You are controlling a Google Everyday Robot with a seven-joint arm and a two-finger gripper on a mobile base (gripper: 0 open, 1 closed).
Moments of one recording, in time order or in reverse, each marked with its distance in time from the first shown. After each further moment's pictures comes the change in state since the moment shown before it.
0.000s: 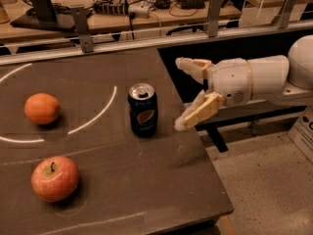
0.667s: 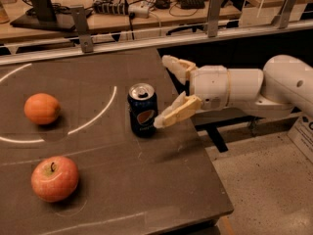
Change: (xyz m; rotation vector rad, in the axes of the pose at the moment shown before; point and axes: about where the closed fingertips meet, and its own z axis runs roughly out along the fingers) arm -0.008 -0.009 0.039 0.021 -0.174 -0.019
